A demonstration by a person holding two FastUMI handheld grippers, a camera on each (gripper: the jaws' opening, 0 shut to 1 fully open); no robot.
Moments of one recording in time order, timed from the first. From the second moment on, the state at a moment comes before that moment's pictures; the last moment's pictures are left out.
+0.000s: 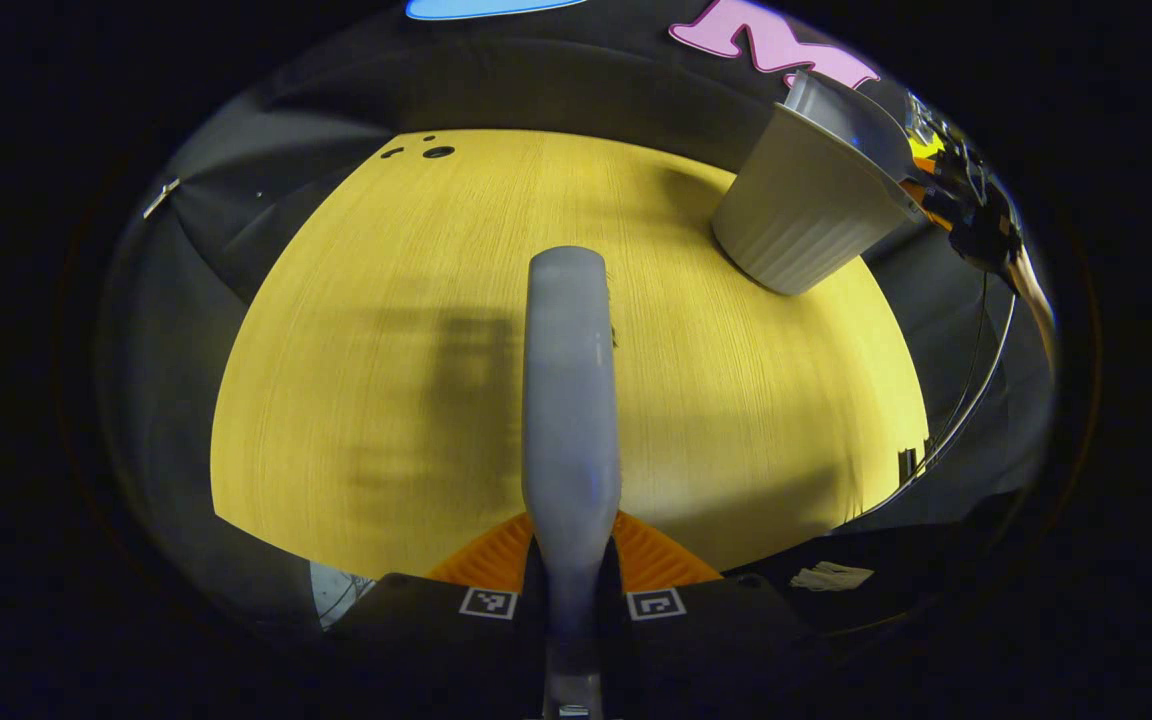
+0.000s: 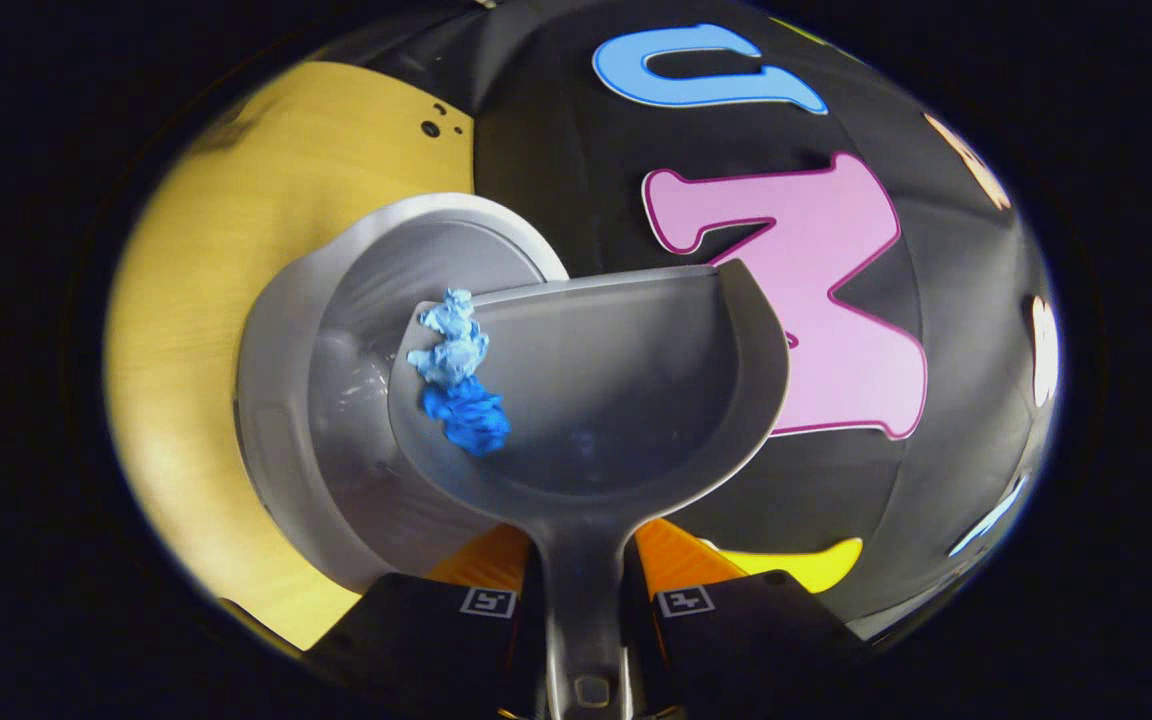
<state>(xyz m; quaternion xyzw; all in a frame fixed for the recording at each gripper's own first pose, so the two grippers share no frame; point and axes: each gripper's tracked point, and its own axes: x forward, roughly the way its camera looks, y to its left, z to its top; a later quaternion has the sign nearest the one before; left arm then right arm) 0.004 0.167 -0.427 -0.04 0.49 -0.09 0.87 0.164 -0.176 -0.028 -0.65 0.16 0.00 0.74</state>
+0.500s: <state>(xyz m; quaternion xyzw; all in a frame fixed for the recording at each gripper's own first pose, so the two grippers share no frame) -0.003 0.156 -0.434 -0.03 0.50 -0.10 0.86 0.170 -0.185 -0.019 -0.72 0.13 -0.02 0.68</state>
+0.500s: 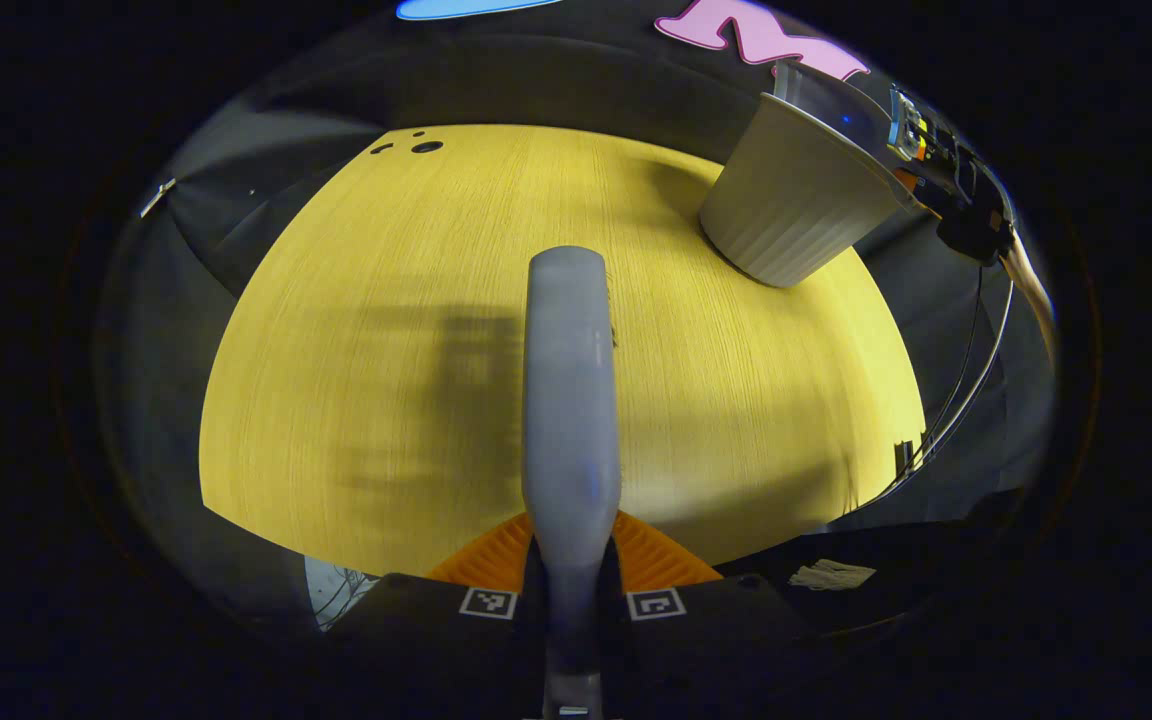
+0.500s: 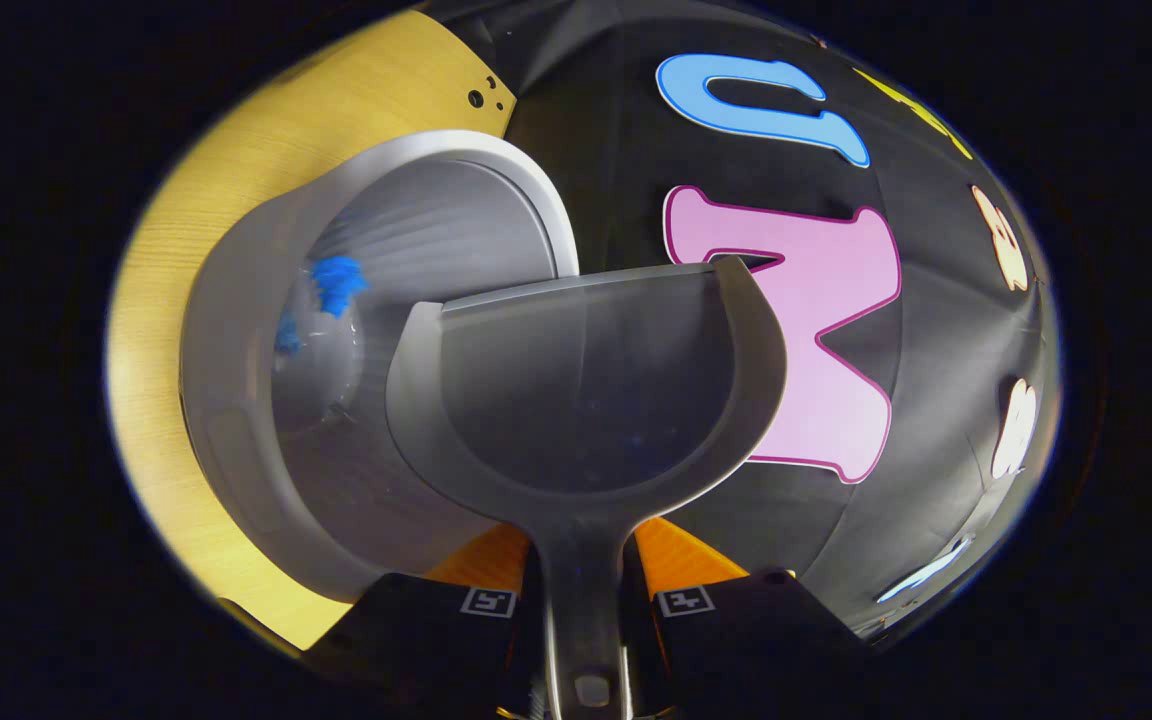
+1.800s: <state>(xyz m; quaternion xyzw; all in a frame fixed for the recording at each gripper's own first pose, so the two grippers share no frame) 0.019 0.173 -0.387 -0.07 0.41 -0.06 0.91 0.110 -0.154 0.023 0.00 0.23 -0.02 0.97</state>
